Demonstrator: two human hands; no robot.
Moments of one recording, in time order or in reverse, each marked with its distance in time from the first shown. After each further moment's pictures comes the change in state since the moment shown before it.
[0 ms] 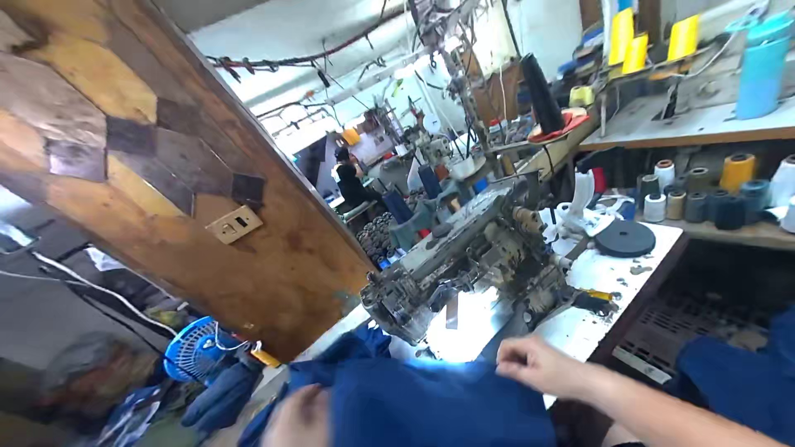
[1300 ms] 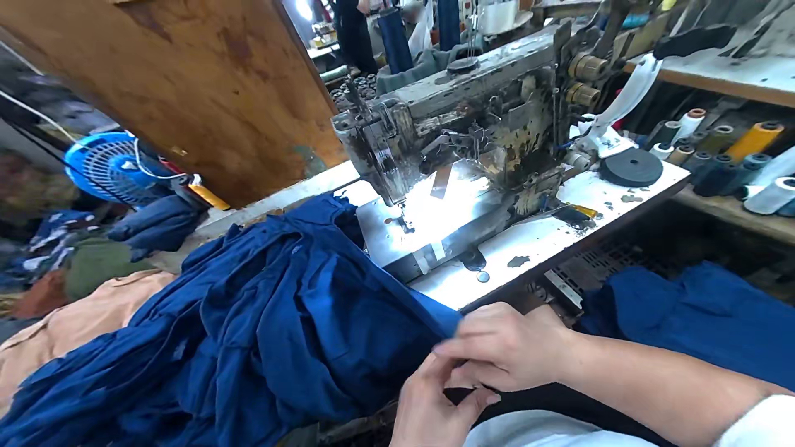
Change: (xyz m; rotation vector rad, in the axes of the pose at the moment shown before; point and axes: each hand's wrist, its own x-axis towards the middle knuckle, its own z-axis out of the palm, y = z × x) left_hand -0.207 0.099 0.139 -0.706 -0.379 0.049; right_hand -0.062 -0.030 0.084 -0.315 -0.210 -0.650
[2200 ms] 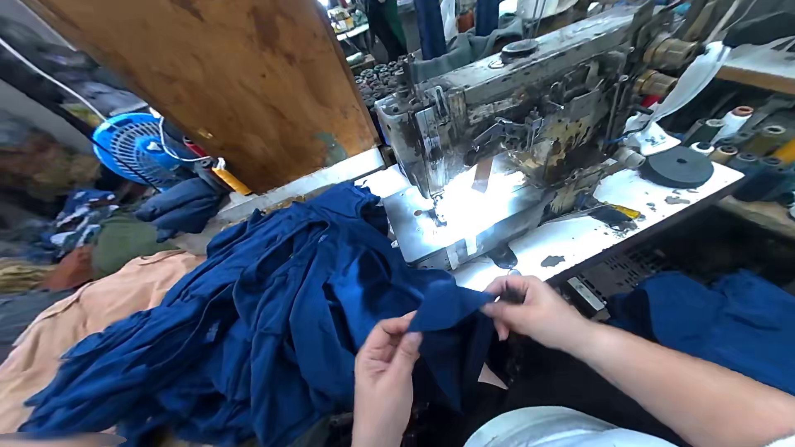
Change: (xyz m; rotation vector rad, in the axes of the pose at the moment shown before) left_hand 0.020 -0.021 -0.069 -0.572 0.426 0.101; right_hand 0.028 0.002 -0.003 0.704 0.211 0.891
